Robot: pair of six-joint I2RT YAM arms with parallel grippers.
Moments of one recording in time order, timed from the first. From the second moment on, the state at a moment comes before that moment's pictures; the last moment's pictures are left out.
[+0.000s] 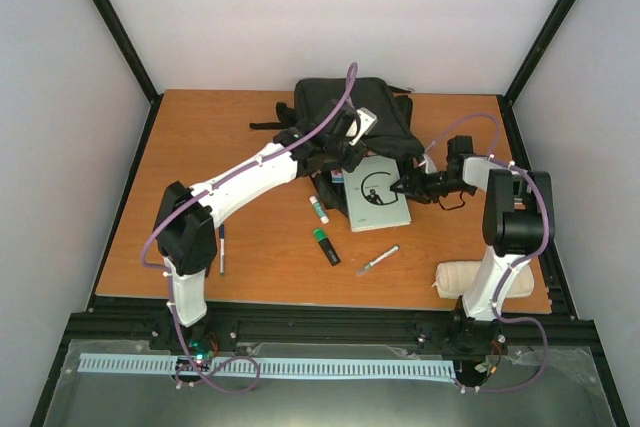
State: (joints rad) left arm -0.78 1.89 1.71 -0.52 -0.04 -0.03; right arm -0.04 1.89 1.11 -0.55 -0.93 0.06
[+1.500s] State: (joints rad) left arm -0.79 1.88 1.64 -0.49 -0.03 -0.03; right arm -0.03 1.35 0.75 -0.69 -0.42 -0.92
